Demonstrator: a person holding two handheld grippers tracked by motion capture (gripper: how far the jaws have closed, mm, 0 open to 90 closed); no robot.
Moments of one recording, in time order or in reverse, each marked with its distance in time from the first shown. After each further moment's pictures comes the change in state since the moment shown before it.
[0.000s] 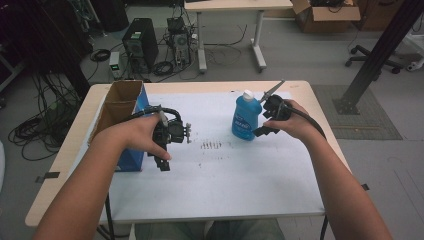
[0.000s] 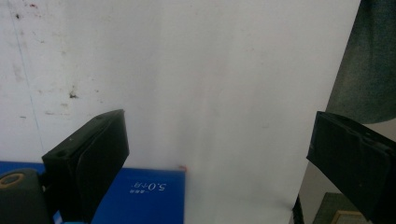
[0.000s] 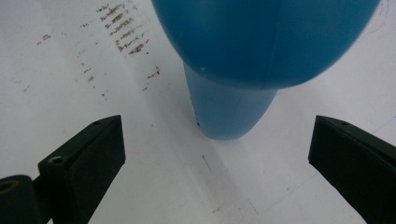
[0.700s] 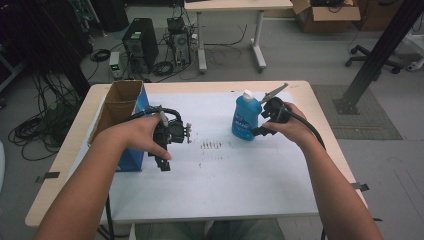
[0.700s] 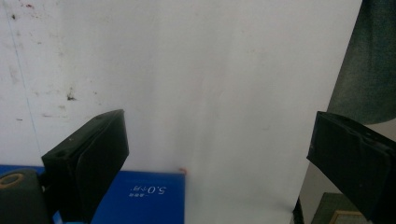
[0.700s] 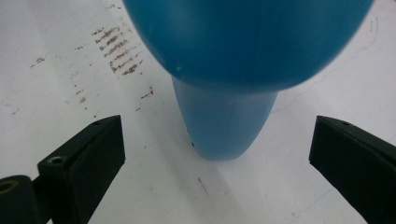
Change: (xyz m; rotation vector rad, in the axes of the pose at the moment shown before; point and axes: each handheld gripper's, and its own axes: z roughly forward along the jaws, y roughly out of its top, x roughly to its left) left arm 0.002 0.001 0.003 -0.002 -0.009 -0.001; right arm -0.003 -0.009 0.011 -0.113 -0.008 0.022
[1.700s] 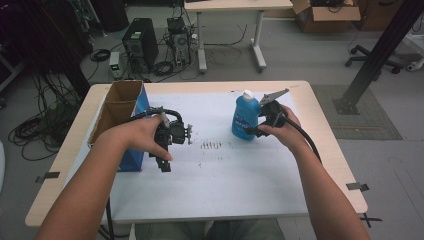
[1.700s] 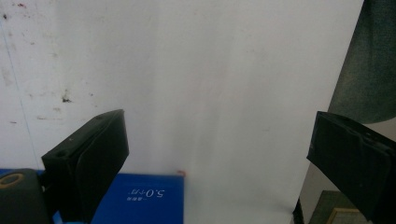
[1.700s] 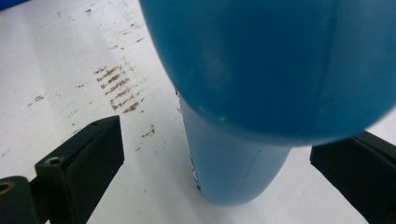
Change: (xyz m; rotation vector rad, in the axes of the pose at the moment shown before) left arm 0.001 0.002 0.004 0.008 -0.008 0.001; right arm 0.008 -0.005 0.014 -0.172 -0.023 0.006
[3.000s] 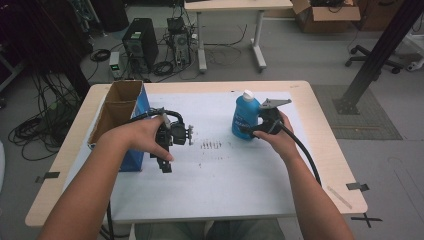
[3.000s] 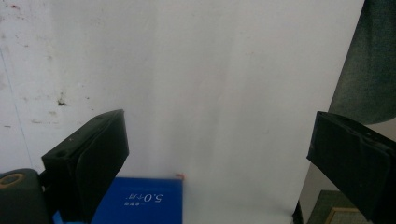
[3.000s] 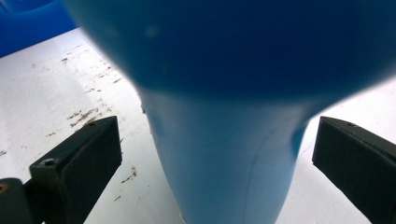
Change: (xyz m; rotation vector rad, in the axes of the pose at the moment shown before) left arm 0.001 0.002 0.004 0.001 -0.008 0.002; right arm 0.002 -0.022 0.022 -0.209 -0.082 0.098
